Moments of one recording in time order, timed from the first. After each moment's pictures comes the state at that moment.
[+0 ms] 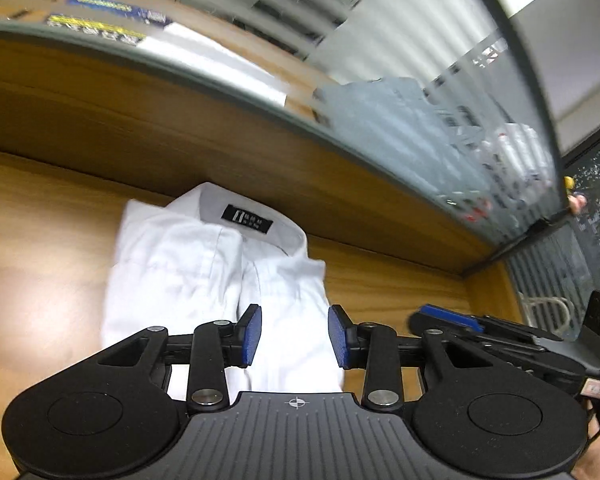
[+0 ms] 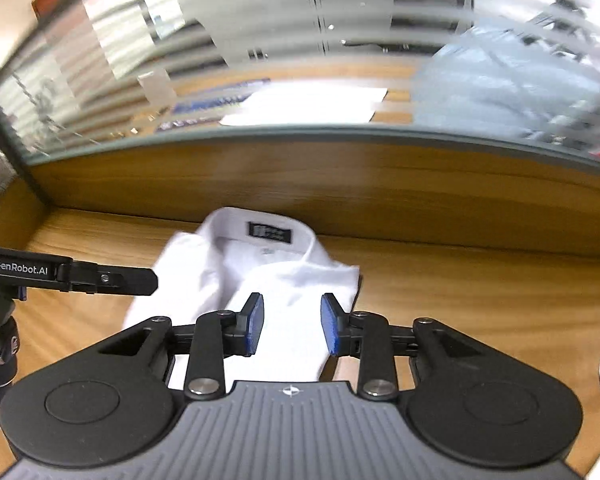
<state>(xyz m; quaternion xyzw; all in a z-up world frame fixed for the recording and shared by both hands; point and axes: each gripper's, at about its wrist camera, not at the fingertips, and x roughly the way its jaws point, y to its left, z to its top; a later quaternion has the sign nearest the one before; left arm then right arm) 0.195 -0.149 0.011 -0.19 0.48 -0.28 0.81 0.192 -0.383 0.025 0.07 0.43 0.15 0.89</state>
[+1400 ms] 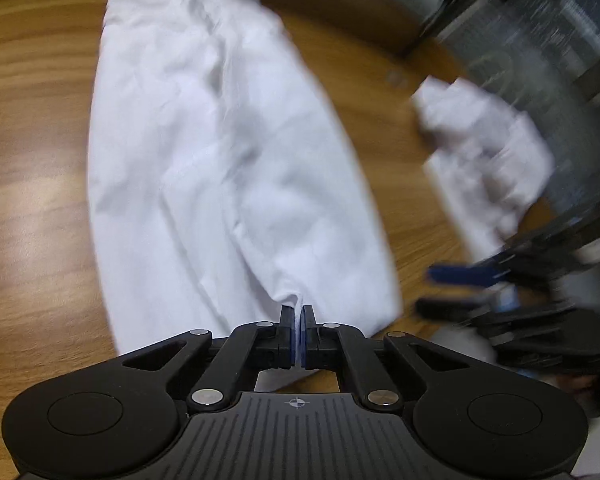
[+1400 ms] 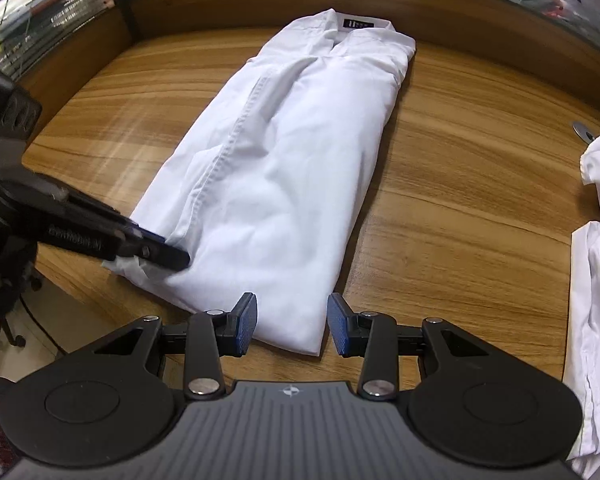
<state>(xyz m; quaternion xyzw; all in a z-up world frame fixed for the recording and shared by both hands) -0.083 -0.092 -0.065 -0.10 0.53 -0.41 0.74 -0.167 -0.307 -0.040 -0.01 0.50 0.15 0.85</state>
